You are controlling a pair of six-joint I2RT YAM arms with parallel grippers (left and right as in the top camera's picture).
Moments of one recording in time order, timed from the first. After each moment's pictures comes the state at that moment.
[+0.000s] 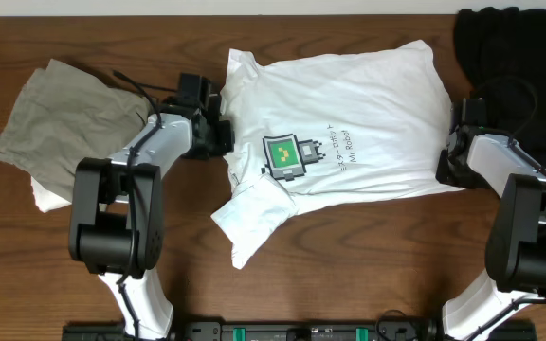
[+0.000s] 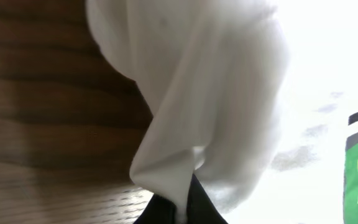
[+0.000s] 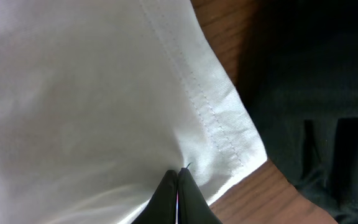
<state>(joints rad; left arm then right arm) -0.14 1.98 1.25 -0.54 0.25 -0.21 -0.14 1.88 1.05 -0.61 0.40 0.18</state>
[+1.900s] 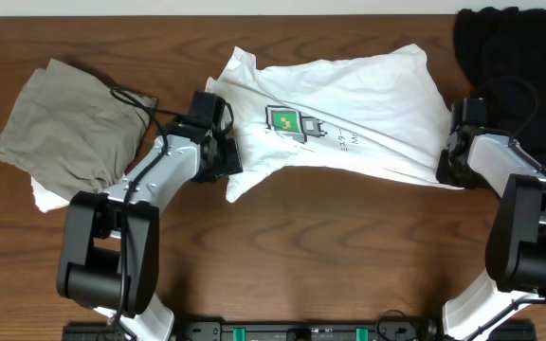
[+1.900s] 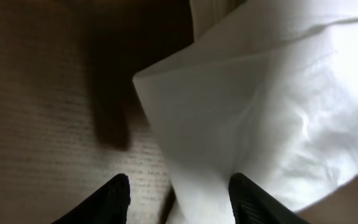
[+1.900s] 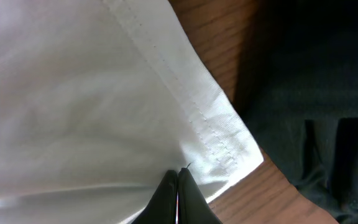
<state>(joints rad) -0.24 1.80 1.08 -0.59 0.13 -0.46 -0.14 1.88 1.05 -0.61 0.39 0.18</state>
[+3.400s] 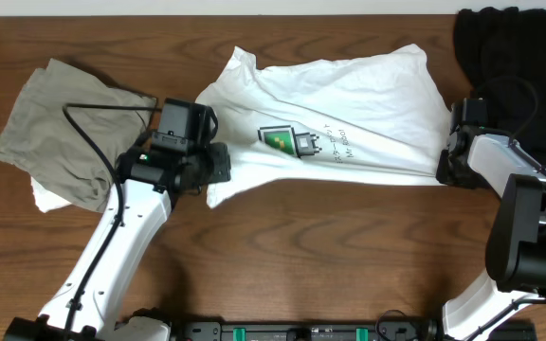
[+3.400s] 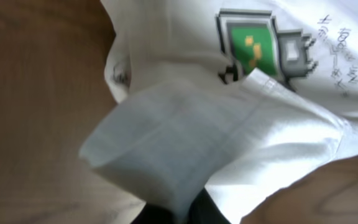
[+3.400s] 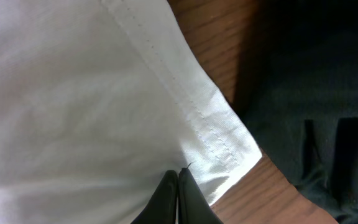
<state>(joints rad) -0.26 1.37 1.06 -0.83 0.13 -0.35 -0.14 1.88 1.05 -0.61 0.39 0.18</state>
